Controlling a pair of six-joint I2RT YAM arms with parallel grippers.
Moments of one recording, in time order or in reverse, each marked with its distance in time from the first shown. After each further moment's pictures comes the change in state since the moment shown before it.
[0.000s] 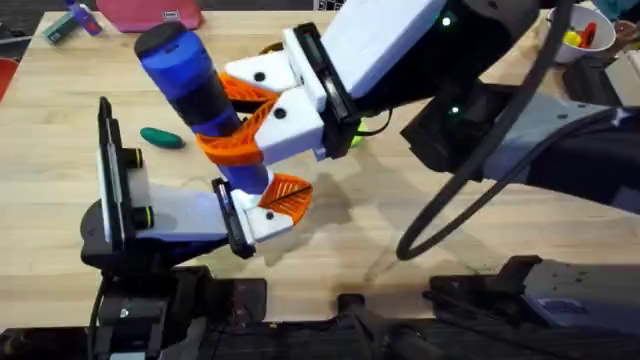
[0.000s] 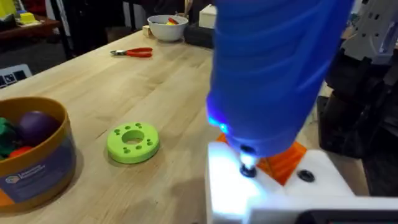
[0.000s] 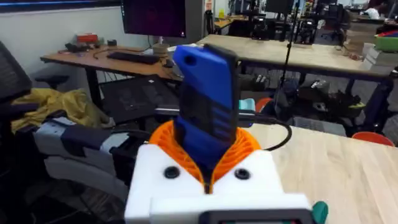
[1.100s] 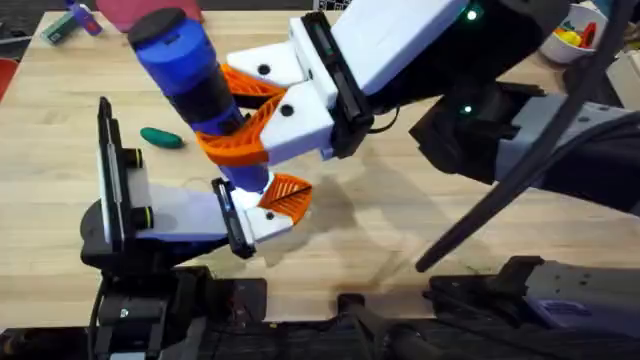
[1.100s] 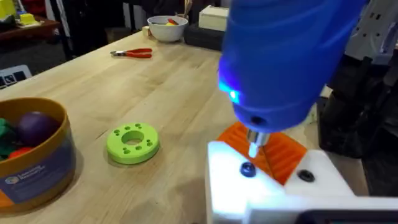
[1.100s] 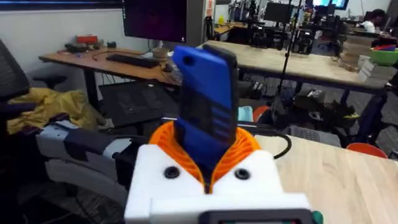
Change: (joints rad) left arm 0.000 0.000 0.000 0.000 0.000 0.000; right arm 0.000 -0.039 0.000 0.012 -0.001 0.005
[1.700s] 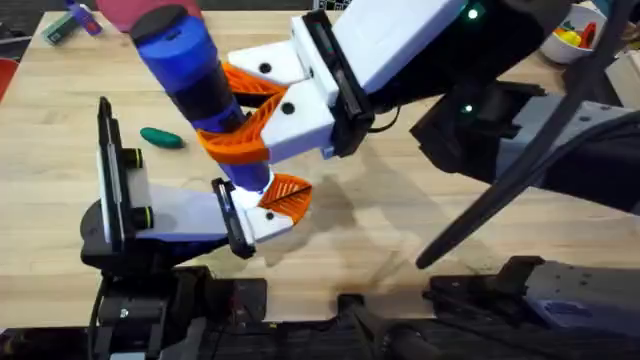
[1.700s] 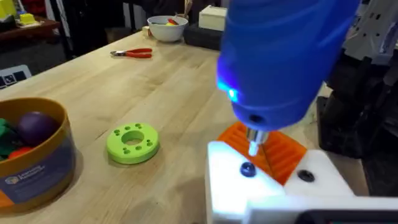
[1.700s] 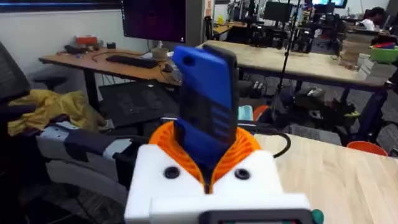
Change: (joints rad) left arm 0.000 0.000 0.000 0.000 0.000 0.000; right arm -0.005 -0.001 0.000 -0.001 0.000 0.009
